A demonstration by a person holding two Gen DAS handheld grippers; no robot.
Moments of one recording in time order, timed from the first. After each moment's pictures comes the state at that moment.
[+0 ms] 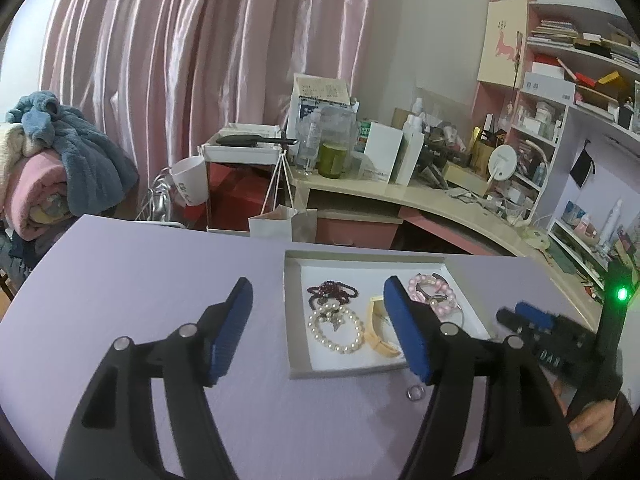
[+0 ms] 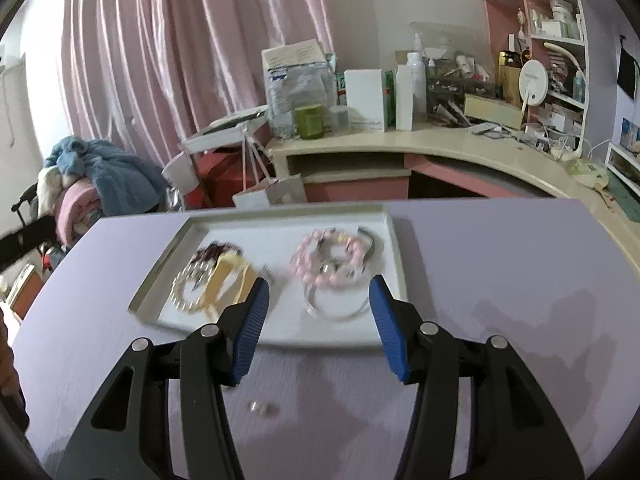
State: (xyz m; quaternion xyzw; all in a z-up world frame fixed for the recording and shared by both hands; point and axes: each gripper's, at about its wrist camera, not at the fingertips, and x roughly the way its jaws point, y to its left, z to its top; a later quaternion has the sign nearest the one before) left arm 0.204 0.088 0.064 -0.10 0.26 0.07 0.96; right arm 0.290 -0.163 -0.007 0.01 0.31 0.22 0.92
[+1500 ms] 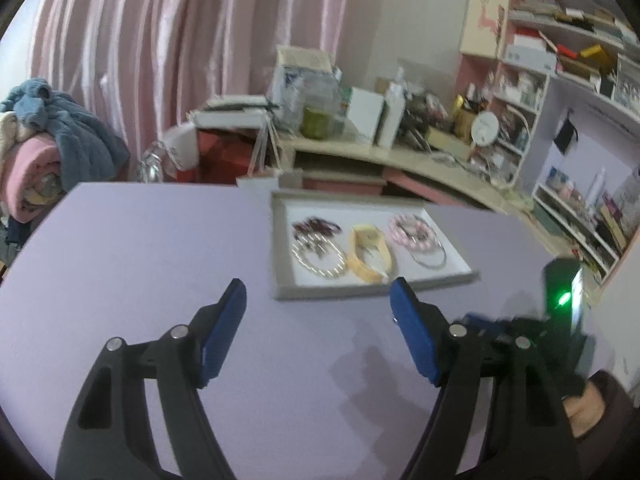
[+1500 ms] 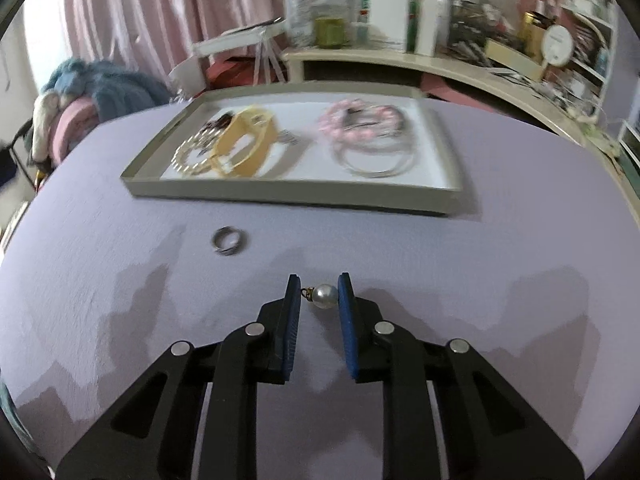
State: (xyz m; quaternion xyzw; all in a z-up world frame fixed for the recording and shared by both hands) left arm 0.165 0.061 0.024 -0.09 0.31 0.03 0.95; right arm 0.253 -0.152 -0.067 -0.06 0.41 0.22 0.88
